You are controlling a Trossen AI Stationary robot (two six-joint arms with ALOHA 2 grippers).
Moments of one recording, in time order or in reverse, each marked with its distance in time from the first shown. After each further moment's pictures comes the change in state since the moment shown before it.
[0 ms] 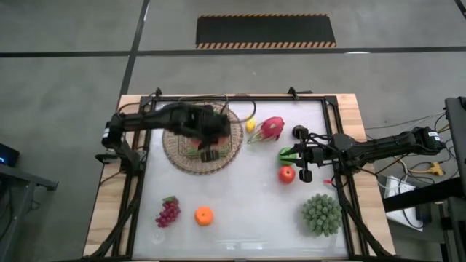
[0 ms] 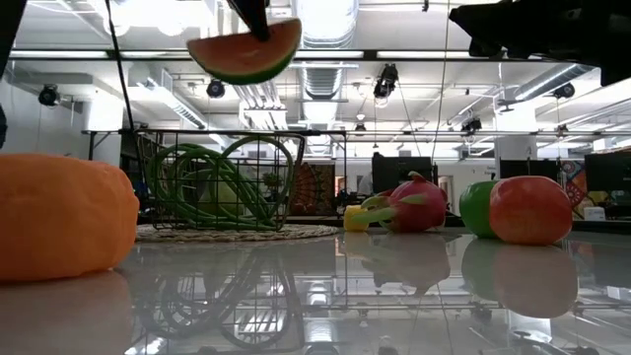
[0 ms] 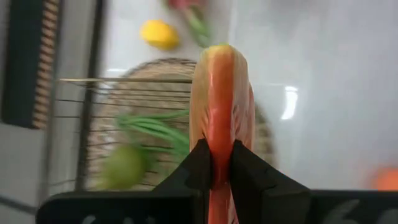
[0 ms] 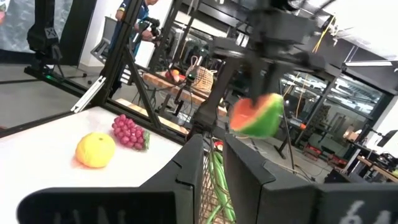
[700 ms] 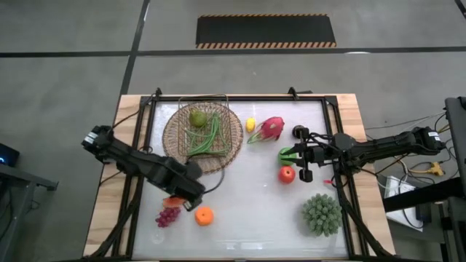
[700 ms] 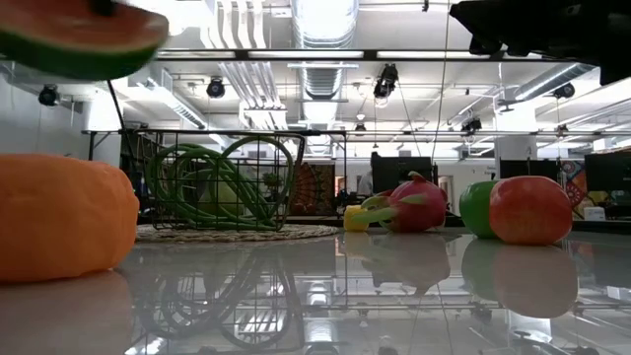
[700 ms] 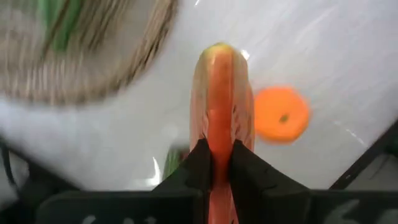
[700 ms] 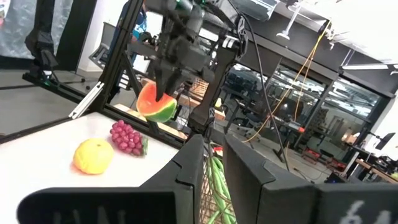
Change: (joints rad) left arm -0.457 -0.137 -0.385 -0.002 0.170 -1.015; right arm 0.000 0.000 0.000 0.023 0.000 0.007
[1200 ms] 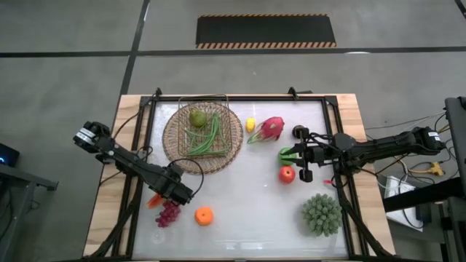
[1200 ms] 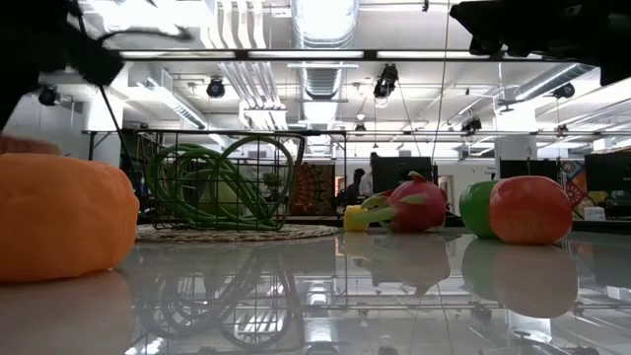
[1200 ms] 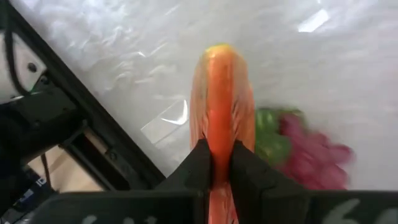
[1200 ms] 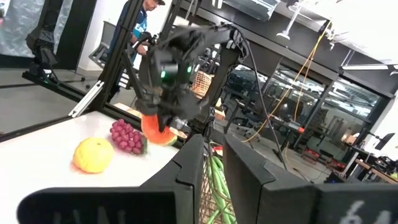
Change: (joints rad) left arm -0.053 -0.123 -0.564 0.128 0.153 -0.316; right arm 0.000 0.000 -0.003 0.001 0.000 -0.004
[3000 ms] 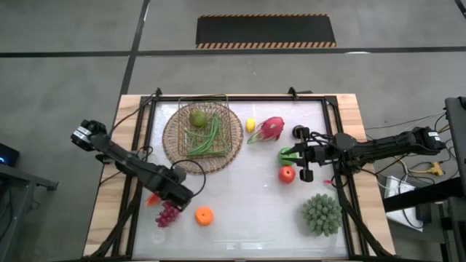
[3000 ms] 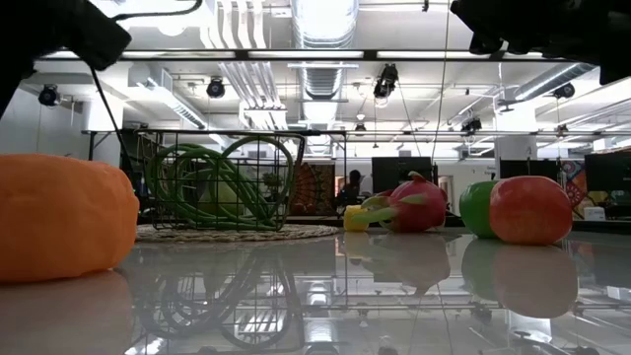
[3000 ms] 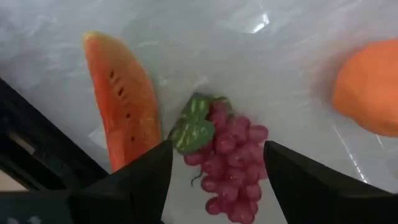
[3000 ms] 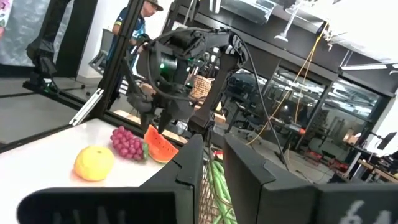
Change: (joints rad) left arm -0.011 -0.042 0.014 0.153 0.037 -0.051; right arm 0.000 0.000 0.000 0.022 -0.002 0.028
